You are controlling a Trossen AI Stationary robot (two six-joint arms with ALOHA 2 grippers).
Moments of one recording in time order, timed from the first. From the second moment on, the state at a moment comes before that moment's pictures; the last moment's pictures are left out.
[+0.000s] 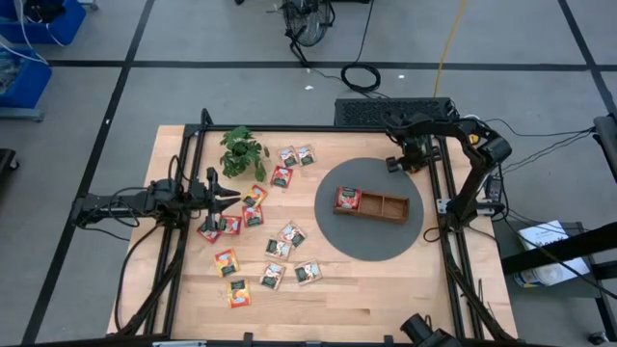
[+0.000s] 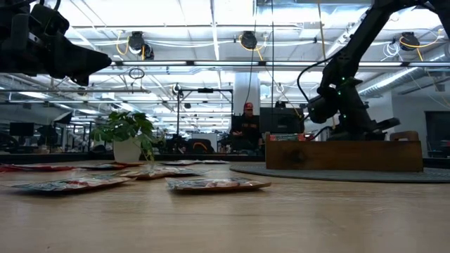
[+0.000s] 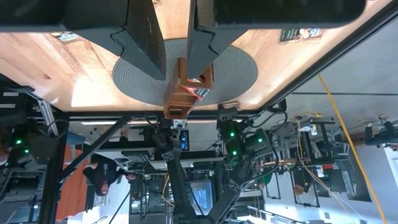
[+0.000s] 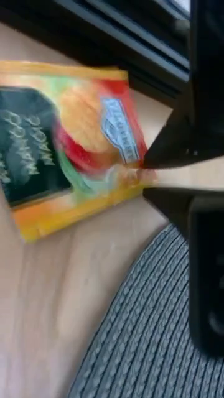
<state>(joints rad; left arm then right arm) 0.04 0.03 0.01 0.06 -0.04 0.05 -0.98 1.77 0.97 -1.04 0.16 0.48</state>
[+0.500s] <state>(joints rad) 0.04 0.03 0.01 0.06 -0.04 0.05 -0.94 1.66 1.01 -0.99 0.13 0.30</state>
